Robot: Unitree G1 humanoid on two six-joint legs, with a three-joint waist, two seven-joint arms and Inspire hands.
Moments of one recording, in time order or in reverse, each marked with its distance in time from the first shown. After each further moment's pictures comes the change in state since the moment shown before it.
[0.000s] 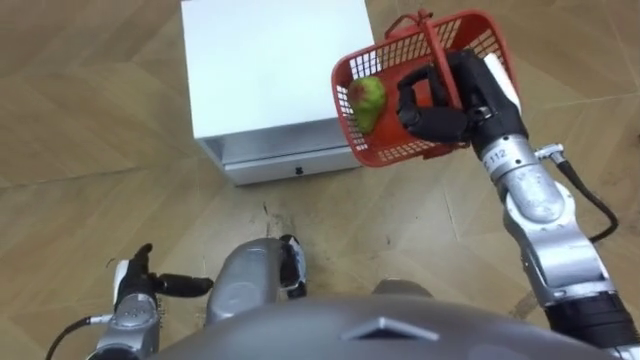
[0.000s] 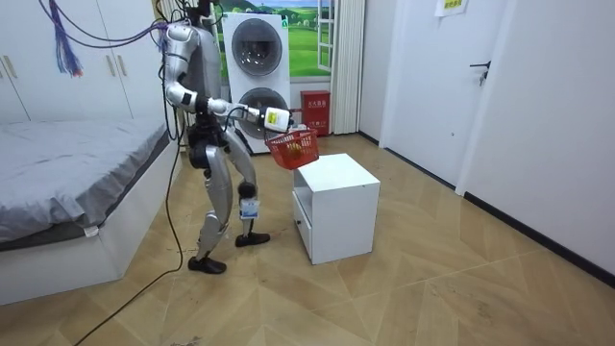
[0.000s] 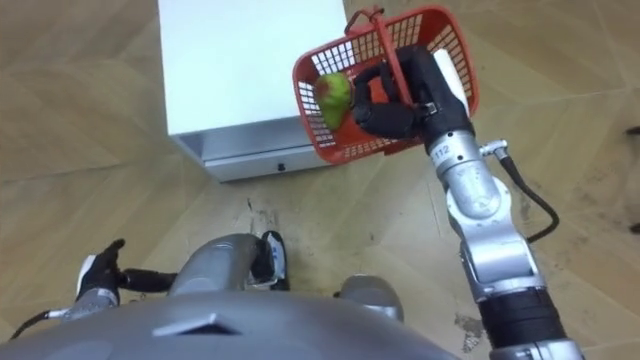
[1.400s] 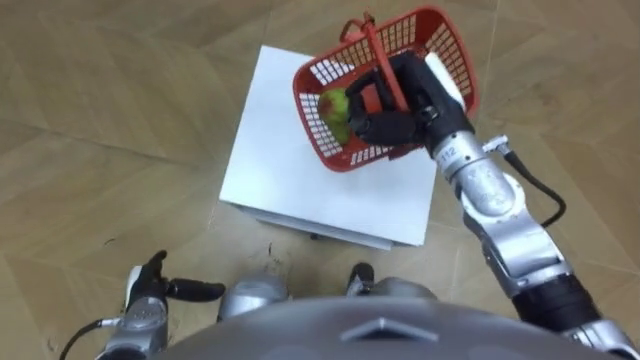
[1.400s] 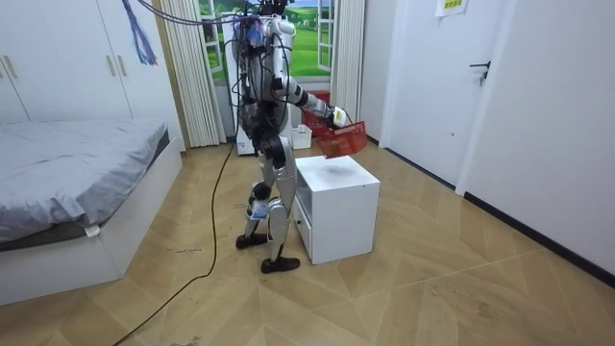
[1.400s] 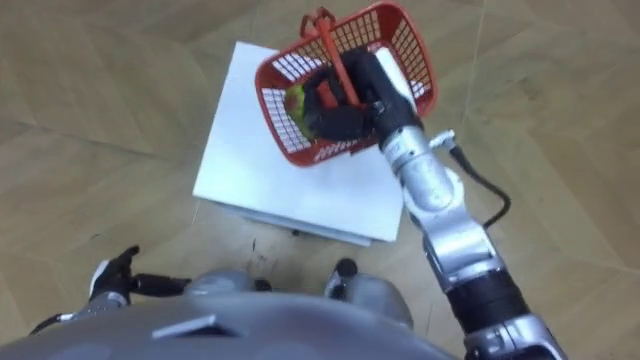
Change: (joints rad) left arm 0.004 -0.033 0.012 0.006 0.048 0.022 -0.041; right arm -0.093 0.066 0.213 0.214 0.020 -0.008 -0.022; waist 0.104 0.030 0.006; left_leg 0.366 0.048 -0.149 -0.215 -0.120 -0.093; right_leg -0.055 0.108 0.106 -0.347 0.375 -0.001
